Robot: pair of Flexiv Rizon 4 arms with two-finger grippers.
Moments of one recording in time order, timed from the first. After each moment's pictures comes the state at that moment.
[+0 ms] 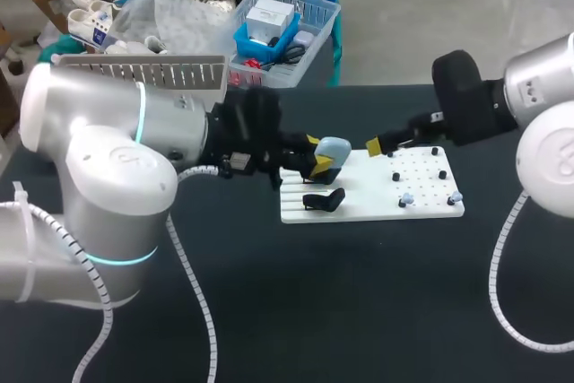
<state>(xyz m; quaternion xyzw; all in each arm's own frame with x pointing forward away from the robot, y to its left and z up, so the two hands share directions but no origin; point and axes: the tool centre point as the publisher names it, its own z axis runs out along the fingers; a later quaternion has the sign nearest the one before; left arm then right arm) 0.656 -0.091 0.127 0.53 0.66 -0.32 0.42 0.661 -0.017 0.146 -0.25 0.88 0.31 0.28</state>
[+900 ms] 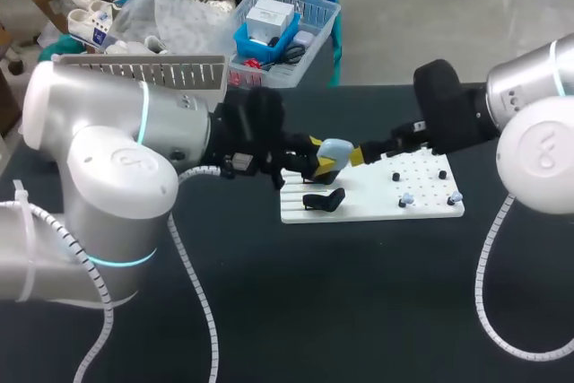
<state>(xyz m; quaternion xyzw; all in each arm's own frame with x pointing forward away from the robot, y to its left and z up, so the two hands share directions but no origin) 0.651 -0.095 0.126 0.54 0.66 -0.32 0.42 0.650 0.009 0.141 -0.26 0.87 0.32 0.28</state>
